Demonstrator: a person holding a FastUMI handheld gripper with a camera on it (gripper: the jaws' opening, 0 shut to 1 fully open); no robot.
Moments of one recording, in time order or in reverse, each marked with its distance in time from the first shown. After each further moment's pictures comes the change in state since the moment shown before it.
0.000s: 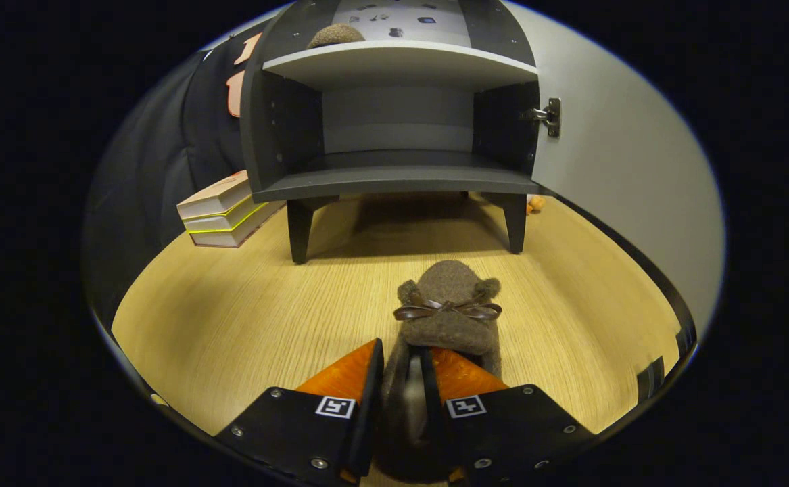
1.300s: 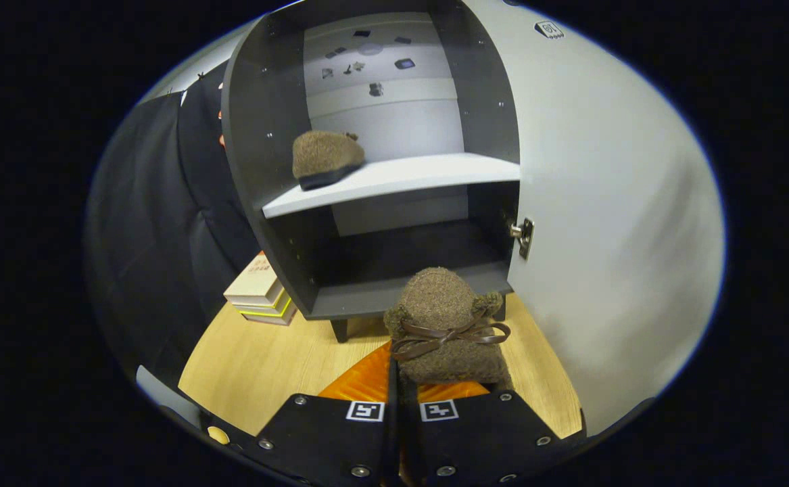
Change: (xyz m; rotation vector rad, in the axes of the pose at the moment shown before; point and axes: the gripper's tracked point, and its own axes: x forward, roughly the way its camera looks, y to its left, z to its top) arm -0.118 -0.014 0.177 0.086 -0.085 0.091
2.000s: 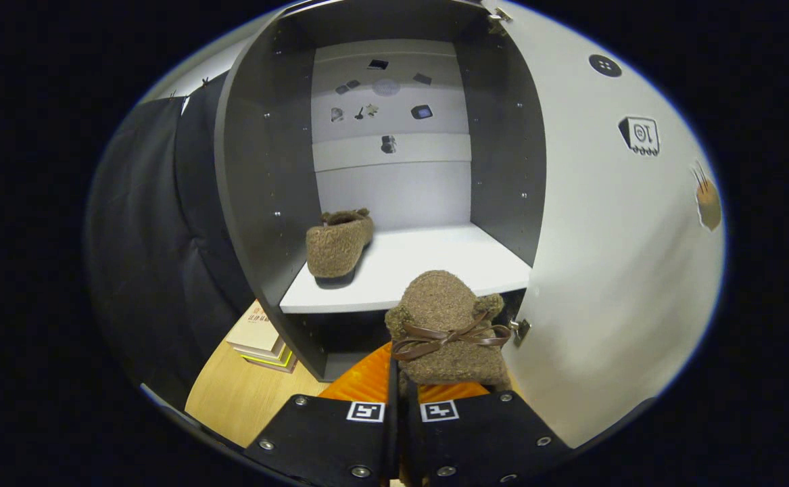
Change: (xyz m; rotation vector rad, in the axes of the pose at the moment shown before) arm 0.001 0.033 0.131 -0.050 -0.125 -0.069
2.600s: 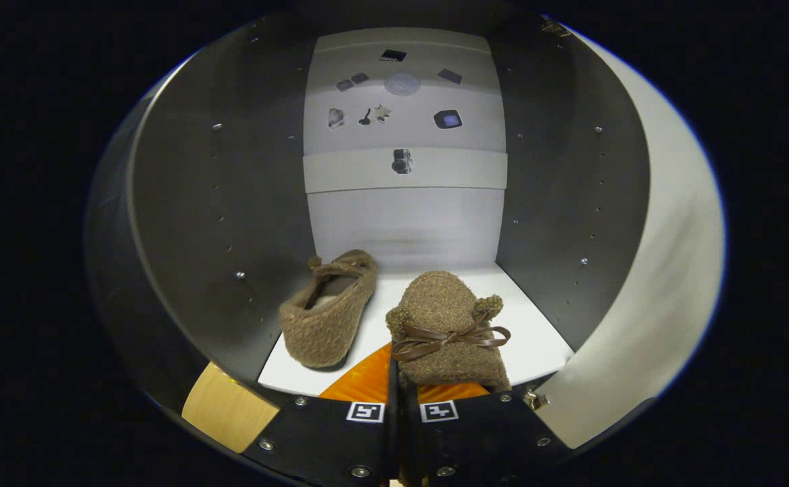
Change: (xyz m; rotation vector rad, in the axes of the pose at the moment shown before) arm 0.109 0.006 0.081 -0.044 0.000 0.046
